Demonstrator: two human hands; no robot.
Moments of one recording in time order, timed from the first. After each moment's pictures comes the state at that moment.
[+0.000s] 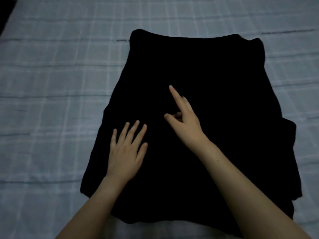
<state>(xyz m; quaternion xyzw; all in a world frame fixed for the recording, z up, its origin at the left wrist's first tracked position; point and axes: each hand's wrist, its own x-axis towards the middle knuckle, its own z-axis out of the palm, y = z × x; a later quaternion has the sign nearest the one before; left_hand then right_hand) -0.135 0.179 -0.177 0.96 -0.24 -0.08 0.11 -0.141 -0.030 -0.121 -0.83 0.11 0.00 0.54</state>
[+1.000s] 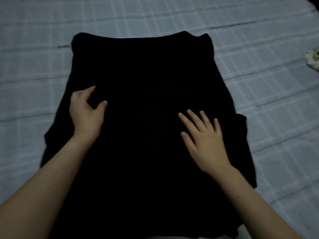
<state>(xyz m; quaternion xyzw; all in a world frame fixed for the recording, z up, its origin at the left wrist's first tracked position) -0.023 0.079 -0.129 0.91 -0.07 0.02 0.40 -0.234 -0.146 -0.125 -0.97 0.19 0.05 0.12</state>
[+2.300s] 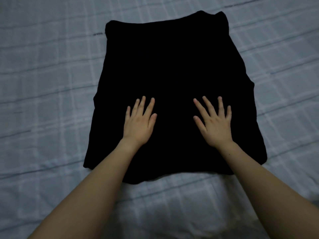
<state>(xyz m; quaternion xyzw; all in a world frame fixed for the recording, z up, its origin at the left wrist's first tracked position) -0.140 0.139 -0.170 0.93 -0.33 -0.11 0.12 -0.284 -0.094 -0.177 -0.98 0.20 0.02 0.07</state>
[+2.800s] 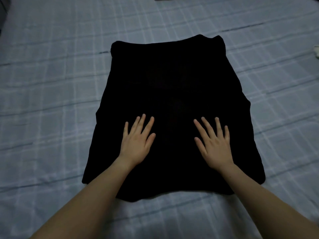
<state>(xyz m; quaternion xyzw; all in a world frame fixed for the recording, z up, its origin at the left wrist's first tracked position) -0.144 0.149 -0.177 0.93 -0.34 -0.09 0.09 -0.296 -0.096 -0.177 -0.98 0.19 0.03 0.06</state>
